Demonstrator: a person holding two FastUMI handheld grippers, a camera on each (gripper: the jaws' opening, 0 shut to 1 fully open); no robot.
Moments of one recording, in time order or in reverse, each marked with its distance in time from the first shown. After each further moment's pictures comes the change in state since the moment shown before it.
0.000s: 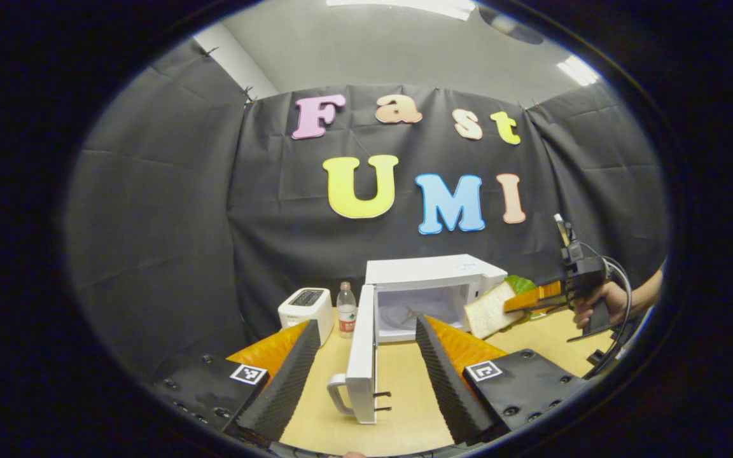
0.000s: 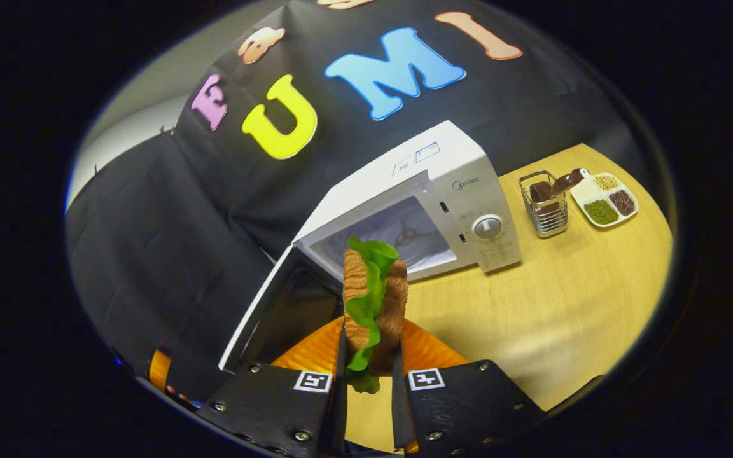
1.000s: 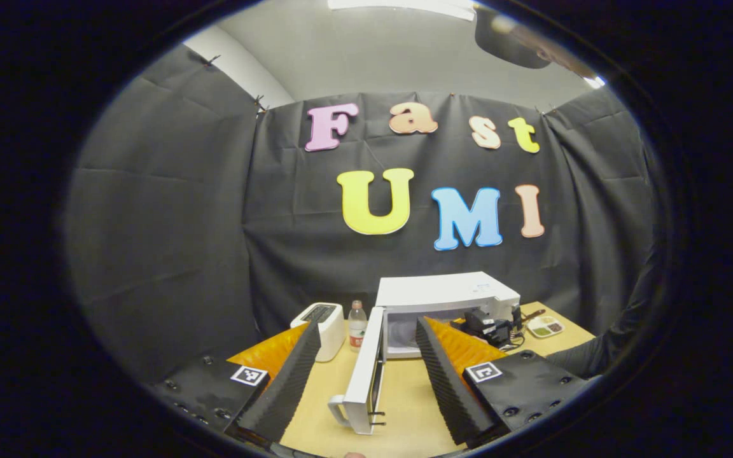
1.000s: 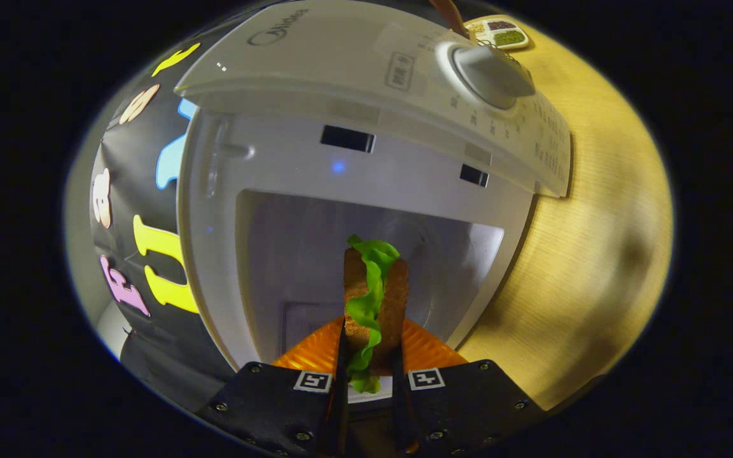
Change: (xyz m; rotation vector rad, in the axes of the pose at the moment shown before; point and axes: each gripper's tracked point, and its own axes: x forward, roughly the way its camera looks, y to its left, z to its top) left arm 0.010 -0.003 0.050 -0.013 0.001 0.099; right arm 0.240 -0.045 0.041 0.813 -0.360 -0.071
